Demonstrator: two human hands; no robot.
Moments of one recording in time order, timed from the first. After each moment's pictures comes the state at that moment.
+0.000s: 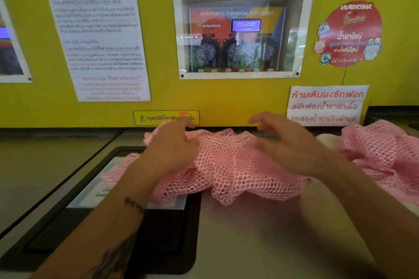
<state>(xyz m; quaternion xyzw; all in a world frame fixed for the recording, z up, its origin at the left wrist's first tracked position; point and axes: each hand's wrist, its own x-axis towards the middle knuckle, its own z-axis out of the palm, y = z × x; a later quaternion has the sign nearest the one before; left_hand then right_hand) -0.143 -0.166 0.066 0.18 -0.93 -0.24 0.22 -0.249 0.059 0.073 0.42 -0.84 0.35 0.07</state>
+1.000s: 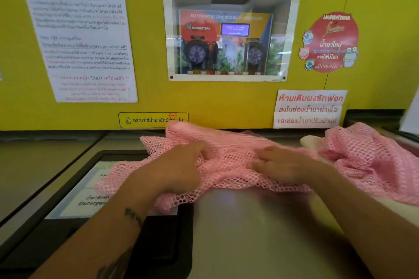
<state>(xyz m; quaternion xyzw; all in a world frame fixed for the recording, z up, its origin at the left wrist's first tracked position) -0.144 -0.153 0.055 0.05 -0.97 -0.25 0.02 -0.268 0.063 0.051 0.31 -0.95 0.07 -0.09</state>
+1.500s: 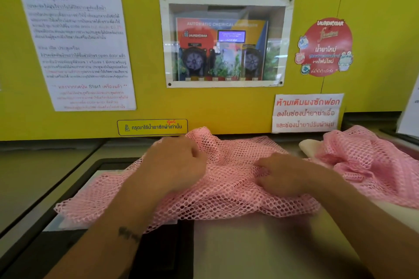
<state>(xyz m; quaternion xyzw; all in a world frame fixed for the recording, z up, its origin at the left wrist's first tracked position) -0.135 -0.142 0.076 0.13 -0.97 -0.14 0.17 -0.247 0.062 0.063 0.29 -0.95 0.00 -0.08</state>
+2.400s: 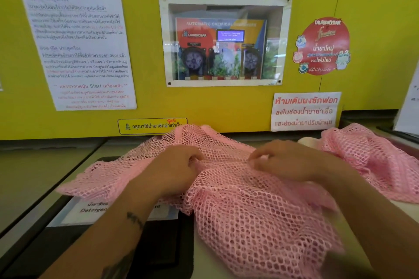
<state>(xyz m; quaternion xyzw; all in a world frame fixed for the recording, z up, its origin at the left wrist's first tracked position) -0.156 -0.167 0.042 0.07 -0.96 -0.22 0.16 -0.246 0.069 0.077 0.34 -0.93 0.11 -0.06</state>
